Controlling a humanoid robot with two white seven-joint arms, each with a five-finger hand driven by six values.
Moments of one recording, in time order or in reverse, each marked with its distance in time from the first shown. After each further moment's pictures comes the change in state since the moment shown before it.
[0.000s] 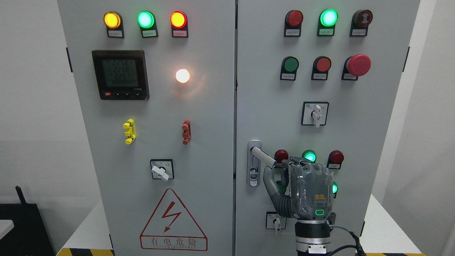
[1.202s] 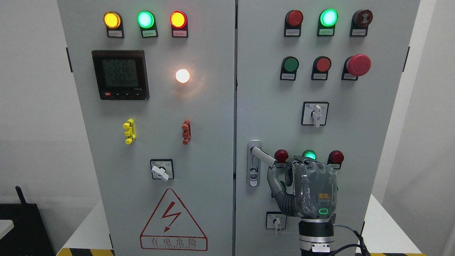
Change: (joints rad) left arm 0.000 0.000 0.000 0.000 0.000 0.000 0.001; right arm -0.004 -0.013 -0.012 0.001 0.000 0.000 0.000
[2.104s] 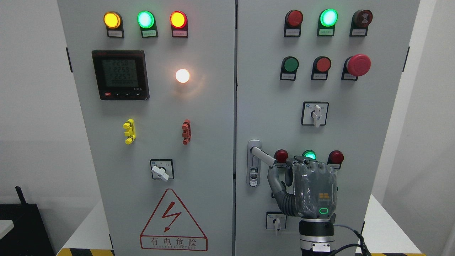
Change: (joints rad) left arm 0.000 0.000 0.000 0.000 0.000 0.000 0.000; right arm -0.001 0.000 -0.002 -0.001 -0.001 -0.001 0.001
